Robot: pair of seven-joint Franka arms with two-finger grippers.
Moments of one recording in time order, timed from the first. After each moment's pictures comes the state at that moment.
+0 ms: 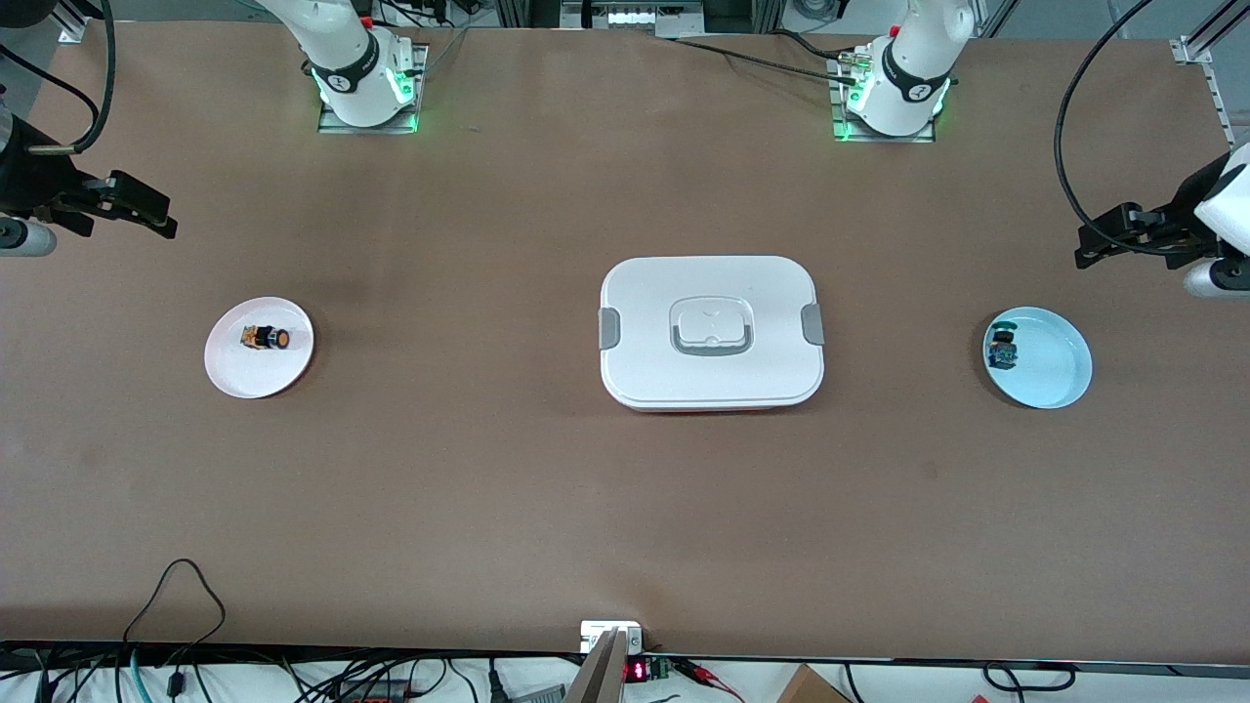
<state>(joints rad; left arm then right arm) 0.11 0.09 -0.10 -1.49 0.04 1.51 0.01 0.06 -0.02 -0.07 -1.66 -0.01 1.58 0.00</state>
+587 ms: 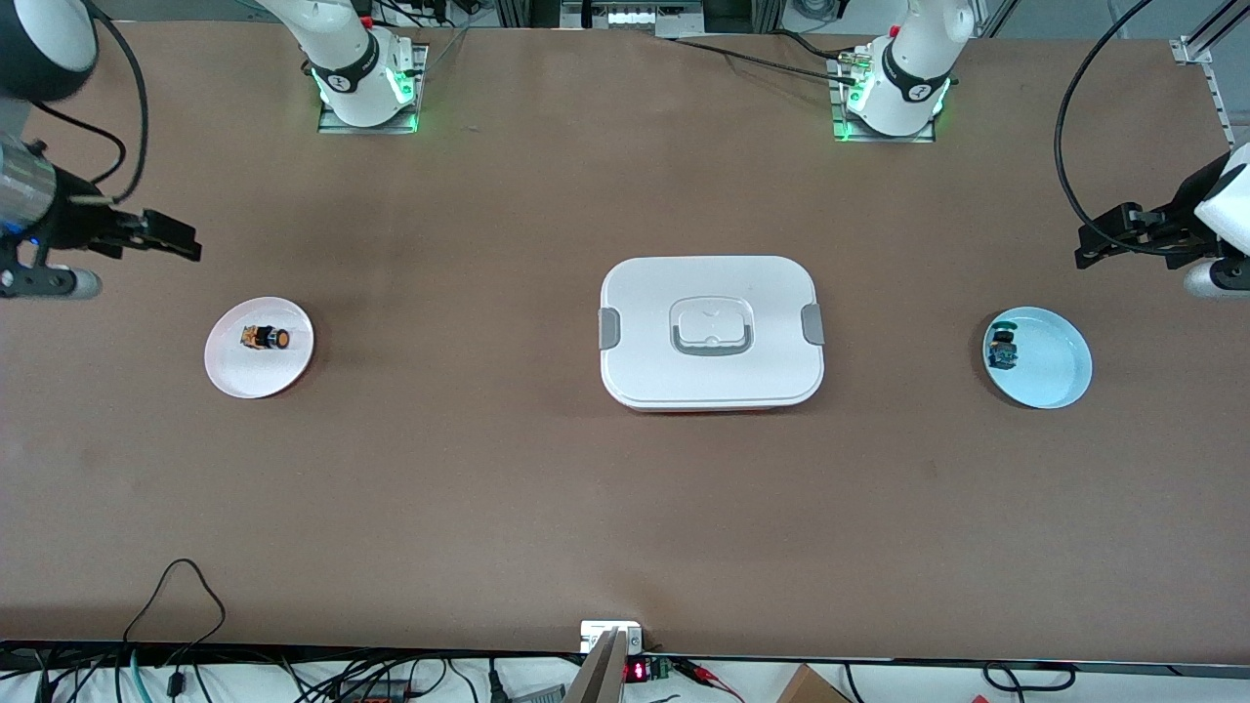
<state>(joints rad) 0.11 0.09 -0.10 -1.49 0.04 1.51 0.01 0.05 0.10 -0.08 -1.67 -0.01 1.59 0.00</state>
